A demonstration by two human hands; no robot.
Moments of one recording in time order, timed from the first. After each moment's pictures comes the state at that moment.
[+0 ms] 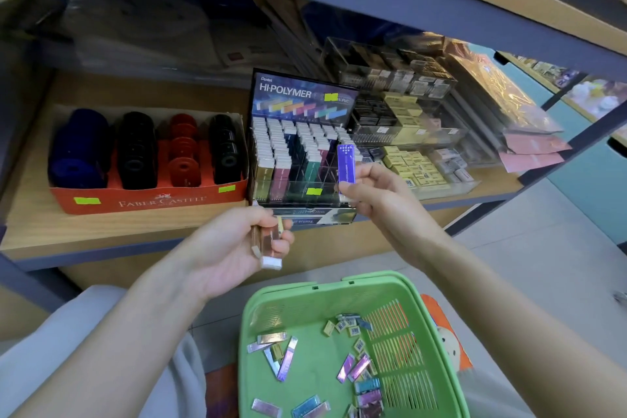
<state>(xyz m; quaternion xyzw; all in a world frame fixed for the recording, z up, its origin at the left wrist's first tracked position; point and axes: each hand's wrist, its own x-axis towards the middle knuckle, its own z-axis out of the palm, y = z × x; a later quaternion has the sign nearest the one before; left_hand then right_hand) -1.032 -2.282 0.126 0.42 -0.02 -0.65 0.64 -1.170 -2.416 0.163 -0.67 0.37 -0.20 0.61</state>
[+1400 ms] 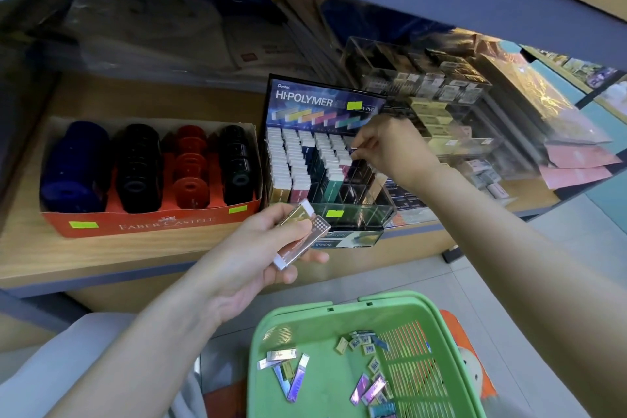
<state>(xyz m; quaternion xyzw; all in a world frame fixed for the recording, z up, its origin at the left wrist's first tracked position) -1.023 -2.300 0.125 0.51 -0.15 -0.58 0.61 -1.097 -2.523 0.160 -0.95 0.29 -0.11 0.07</state>
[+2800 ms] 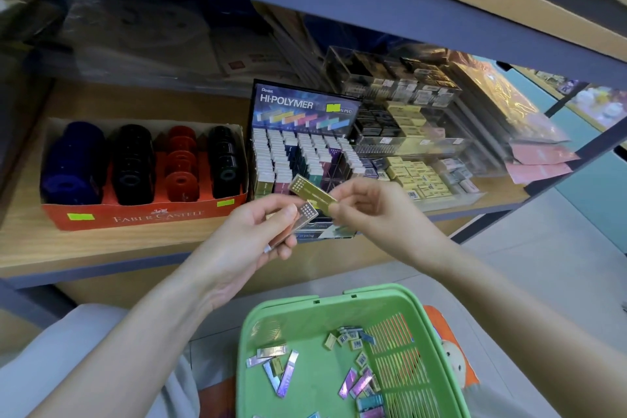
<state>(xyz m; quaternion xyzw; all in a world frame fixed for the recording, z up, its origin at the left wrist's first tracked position) -1.033 -2.295 0.124 0.53 -0.25 -0.52 0.63 -1.165 -2.418 0.172 -0.85 0.29 -0.11 0.42</state>
